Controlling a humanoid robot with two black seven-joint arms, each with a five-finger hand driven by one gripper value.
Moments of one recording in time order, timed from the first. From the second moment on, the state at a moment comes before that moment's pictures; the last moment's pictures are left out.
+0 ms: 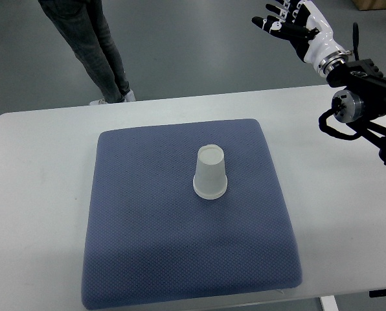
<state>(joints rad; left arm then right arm) -0.02 0.00 -0.06 -0.15 -0.04 0.01 -0.02 1.06 -0.43 0.32 0.93 0.02 -0.15 0.44</state>
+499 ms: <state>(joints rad) -0.02 0.00 -0.06 -0.15 -0.04 0.01 -0.02 0.95 -0.33 0.46 0.93 0.29 -0.16 0.45</state>
